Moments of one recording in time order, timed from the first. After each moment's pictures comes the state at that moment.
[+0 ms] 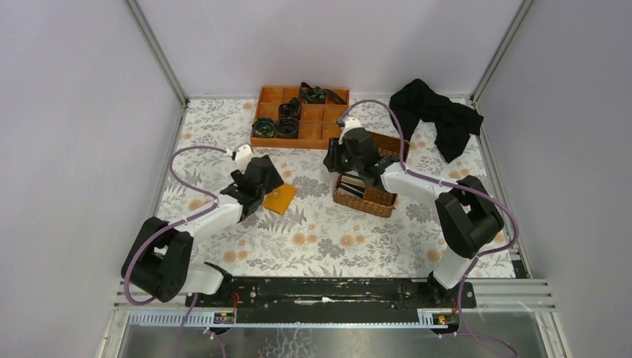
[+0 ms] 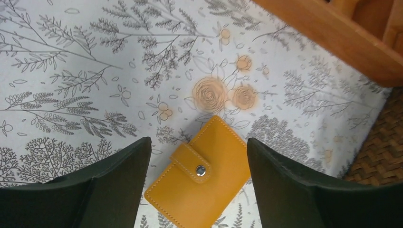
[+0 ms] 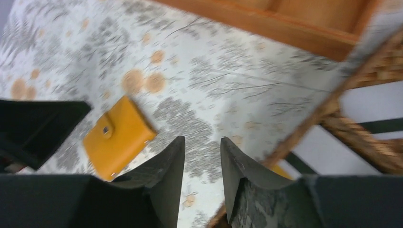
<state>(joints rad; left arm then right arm) -0.45 1.35 0.65 -0.02 -0.44 -0.76 0.62 1.71 1.10 0.06 0.02 0.39</state>
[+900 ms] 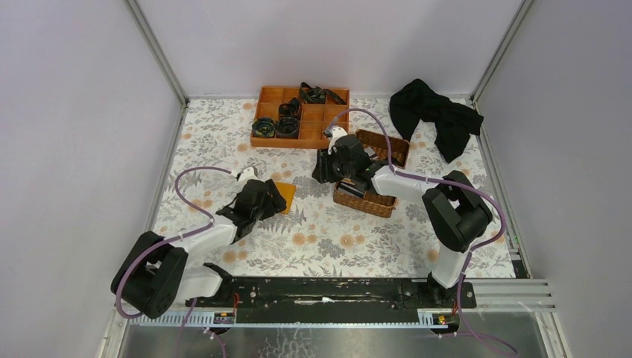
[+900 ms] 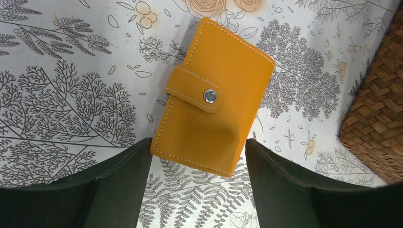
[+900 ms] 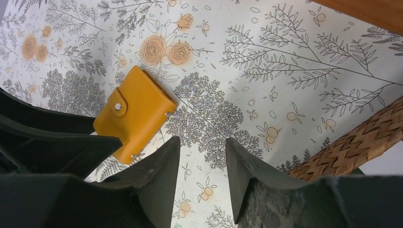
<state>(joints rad) -0.49 1.25 0.41 0.09 -0.21 -0.78 0.68 1.79 1.10 0.10 -0.13 0.39</state>
